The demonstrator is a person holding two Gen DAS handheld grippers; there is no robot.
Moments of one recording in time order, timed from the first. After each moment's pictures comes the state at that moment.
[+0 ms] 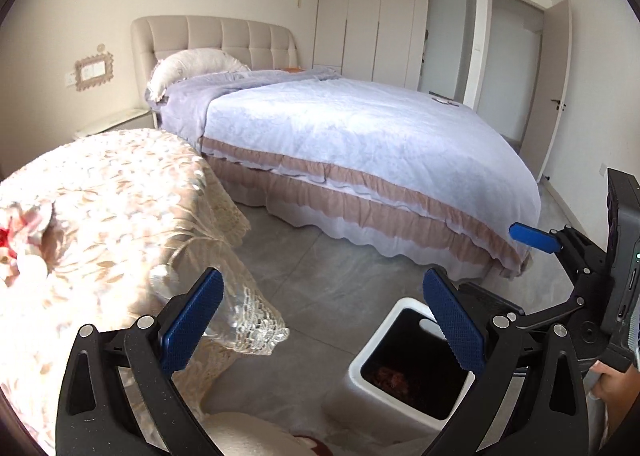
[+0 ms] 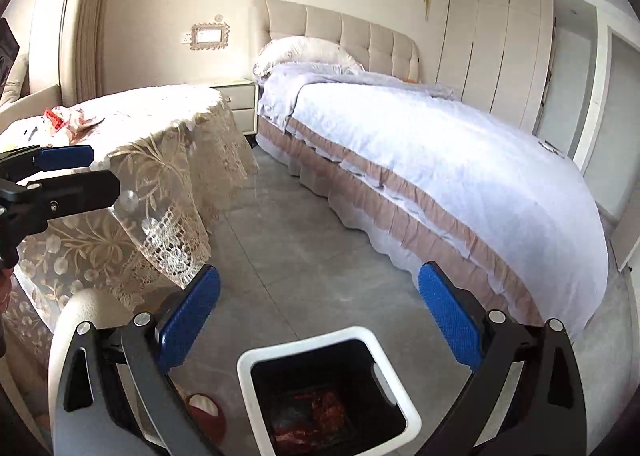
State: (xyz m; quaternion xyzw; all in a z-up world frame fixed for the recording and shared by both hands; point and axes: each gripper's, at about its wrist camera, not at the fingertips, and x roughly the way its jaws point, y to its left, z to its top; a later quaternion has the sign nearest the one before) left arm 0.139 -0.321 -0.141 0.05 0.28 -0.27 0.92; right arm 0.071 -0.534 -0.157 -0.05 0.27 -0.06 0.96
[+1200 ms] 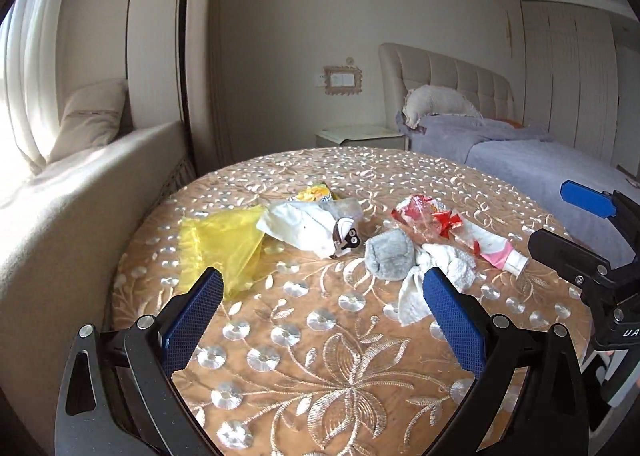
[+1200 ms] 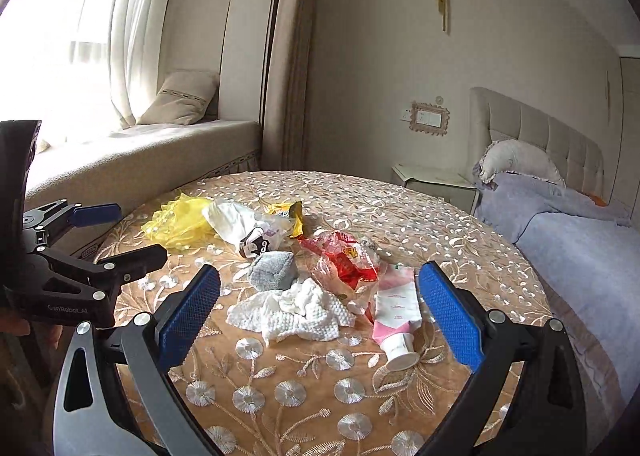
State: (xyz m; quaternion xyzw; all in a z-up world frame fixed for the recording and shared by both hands) left arm 0.117 0.034 -0.083 0.00 0.23 0.10 0.97; right arm 0.169 -0.198 -0.056 -0.09 0.15 0.28 0.94
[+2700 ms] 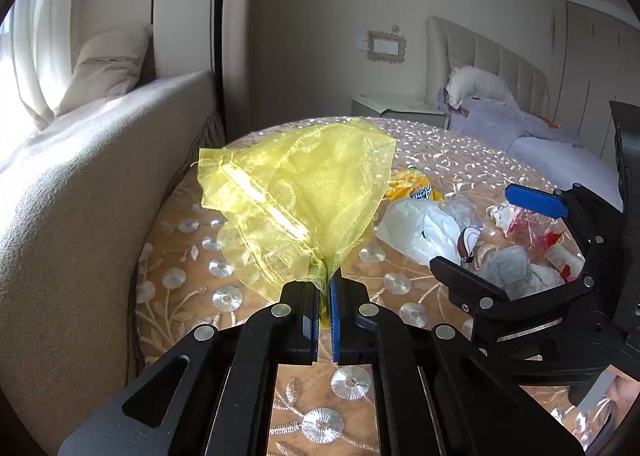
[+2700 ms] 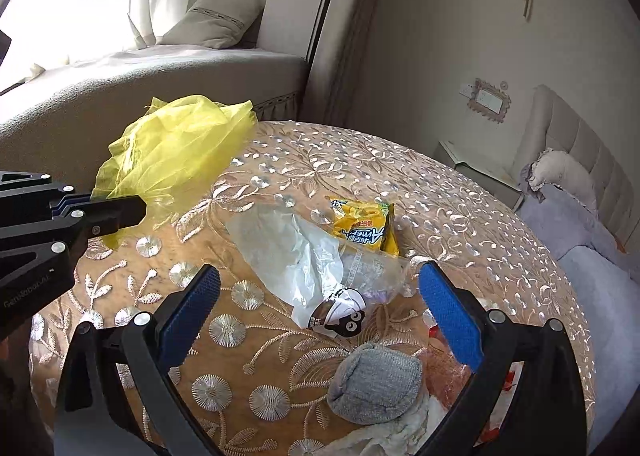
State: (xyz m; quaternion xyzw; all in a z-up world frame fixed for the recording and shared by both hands) left arm 0.173 0.137 -0.091 -0.06 0.29 0.13 0.95; right arm 0.262 -0.029 -0.085 -0.21 0.23 0.30 0.90
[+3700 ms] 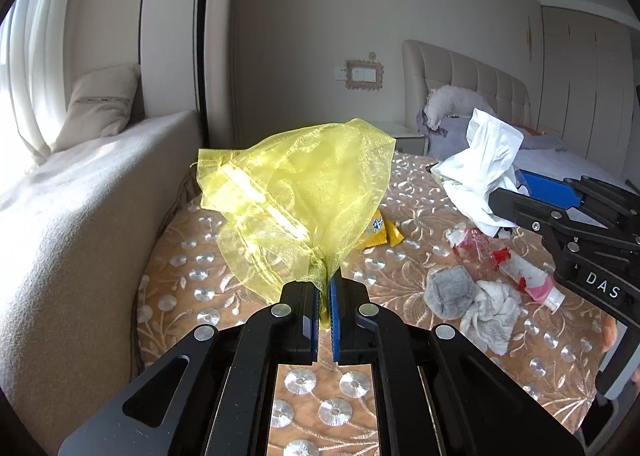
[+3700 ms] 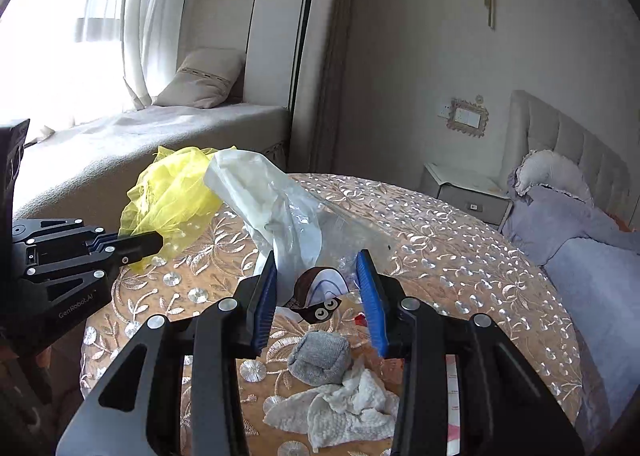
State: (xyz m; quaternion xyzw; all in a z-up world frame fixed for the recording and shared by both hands) left arm 0.145 0.081 -0.057 -0.02 0.25 0.11 0.96; right arm 0.217 -0.115 -0.020 -0.13 0.18 0.31 0.93
